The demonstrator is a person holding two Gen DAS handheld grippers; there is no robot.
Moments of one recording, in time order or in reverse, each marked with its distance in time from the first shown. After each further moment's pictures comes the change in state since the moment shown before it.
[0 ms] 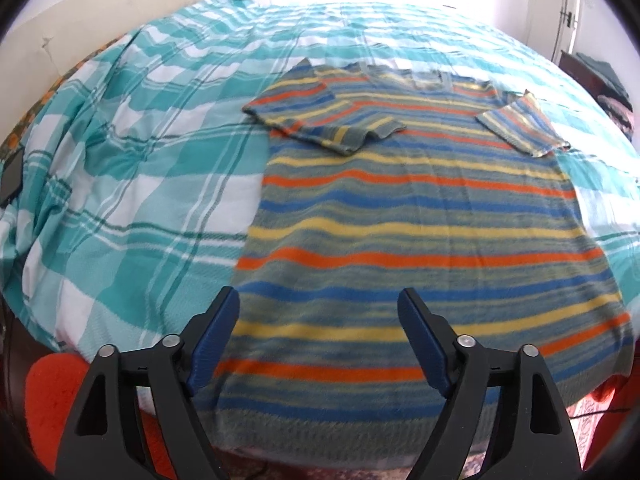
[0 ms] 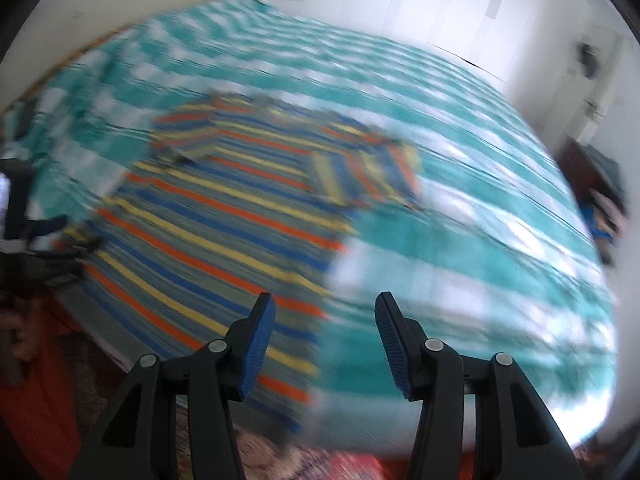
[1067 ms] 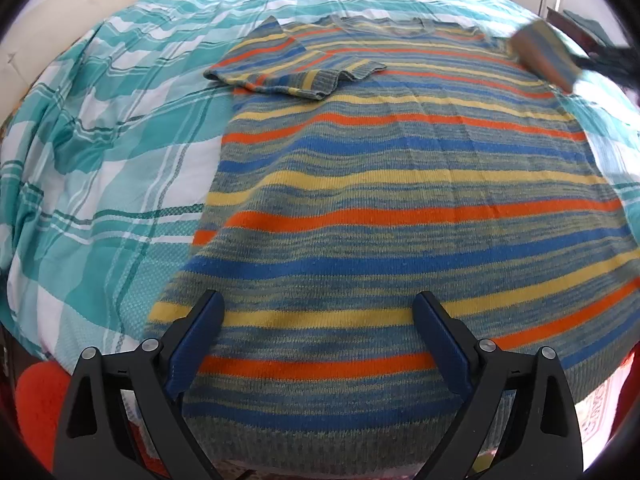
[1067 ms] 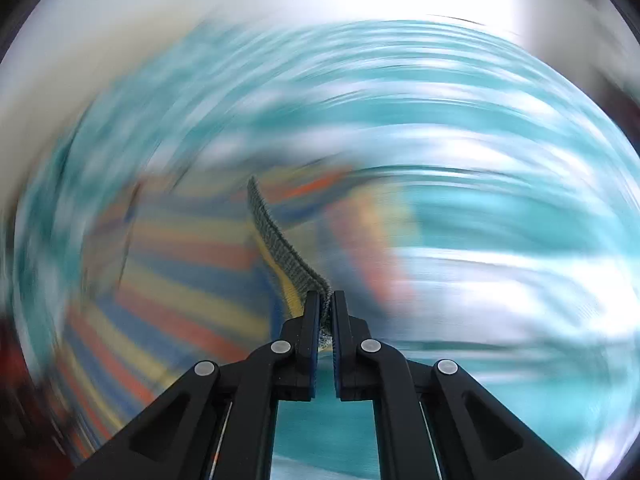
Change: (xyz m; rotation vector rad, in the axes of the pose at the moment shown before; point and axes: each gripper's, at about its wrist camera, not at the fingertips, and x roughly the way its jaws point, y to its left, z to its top) left arm 0.036 -0.013 -0.013 0.090 0.123 -0.005; right arm 0.165 -0.215 0.084 0.368 -0.040 0.151
